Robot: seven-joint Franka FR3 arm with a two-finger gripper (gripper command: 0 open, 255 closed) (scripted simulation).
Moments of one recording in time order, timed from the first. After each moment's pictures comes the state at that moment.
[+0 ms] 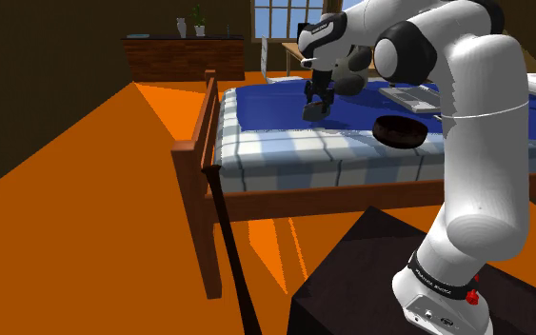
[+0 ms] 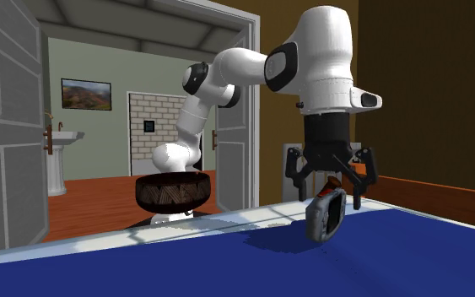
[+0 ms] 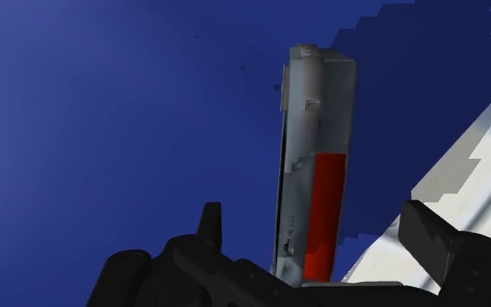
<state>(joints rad) 0.06 0.43 -0.68 -1.55 0.31 1.91 -1.99</state>
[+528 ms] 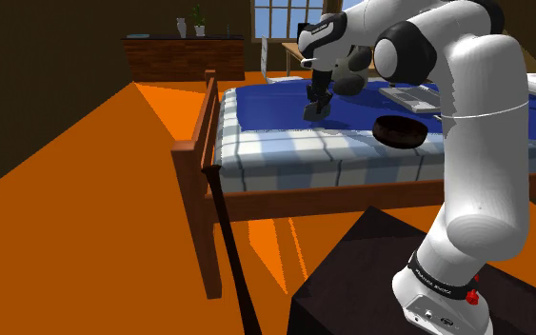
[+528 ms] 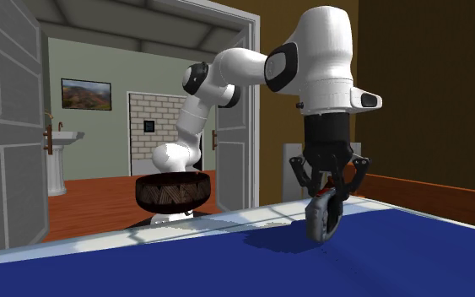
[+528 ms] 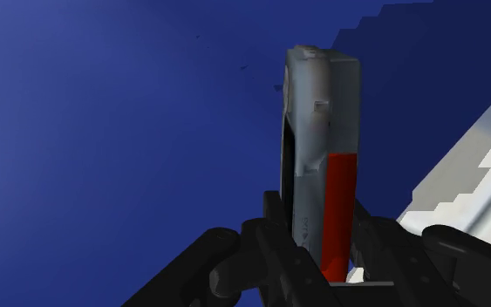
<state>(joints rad) 0.06 0.43 -0.68 -1.55 0.31 1.91 -1.99</state>
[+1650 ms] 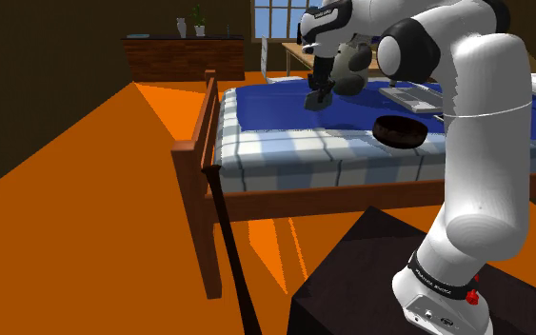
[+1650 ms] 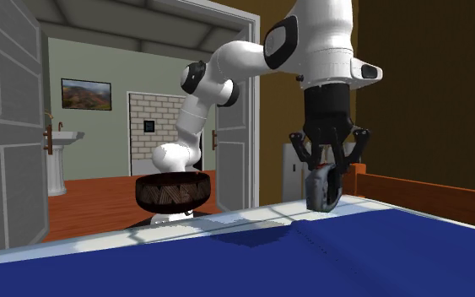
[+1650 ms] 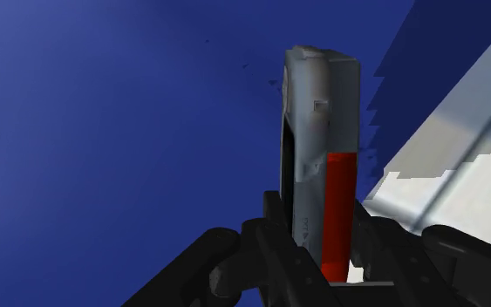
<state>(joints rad) 0.05 0.41 -0.69 -1.45 0.29 1.80 -1.97</state>
